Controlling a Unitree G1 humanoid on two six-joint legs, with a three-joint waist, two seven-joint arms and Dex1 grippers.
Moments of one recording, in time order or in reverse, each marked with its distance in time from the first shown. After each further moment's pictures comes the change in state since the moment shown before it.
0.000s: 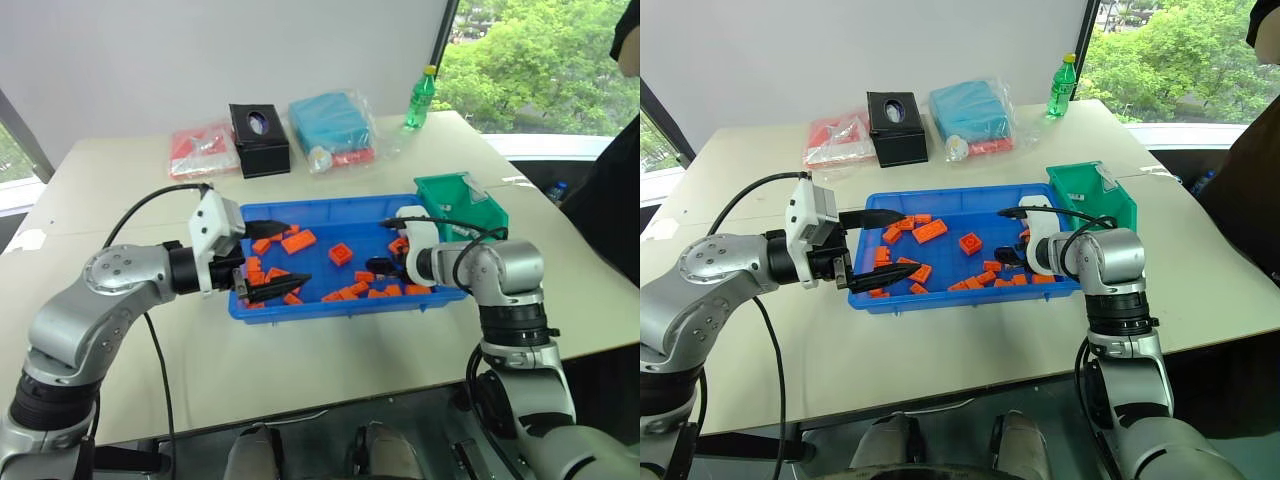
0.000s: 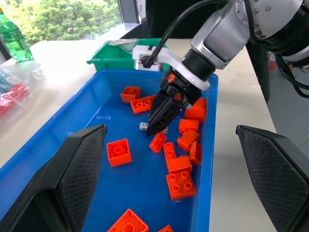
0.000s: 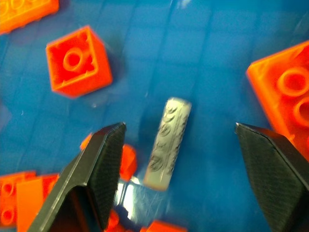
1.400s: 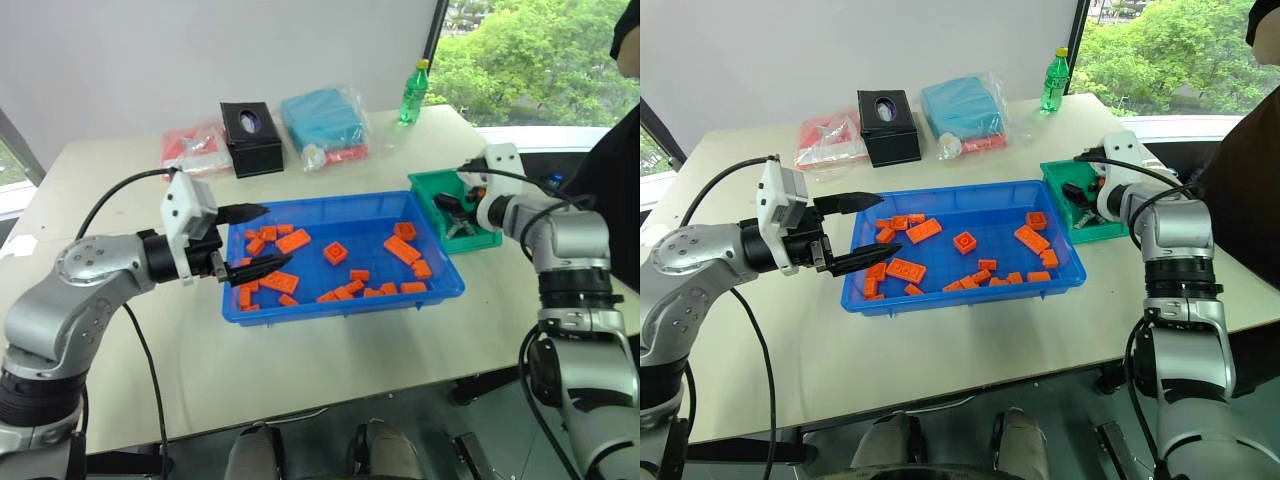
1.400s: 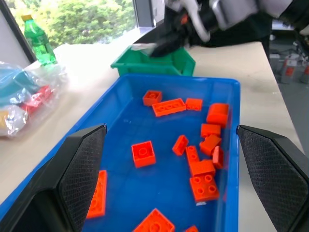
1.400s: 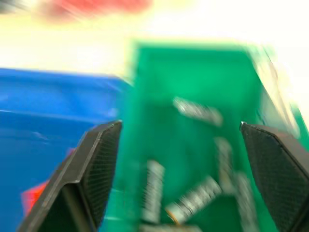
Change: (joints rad) left arm 0.004 0.038 0.094 0.053 -0.026 -0.004 -0.009; right arm -0.108 -0.309 -0.072 0.234 -0.103 -0.578 0.279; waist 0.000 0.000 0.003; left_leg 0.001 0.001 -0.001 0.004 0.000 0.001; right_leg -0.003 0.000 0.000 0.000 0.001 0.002
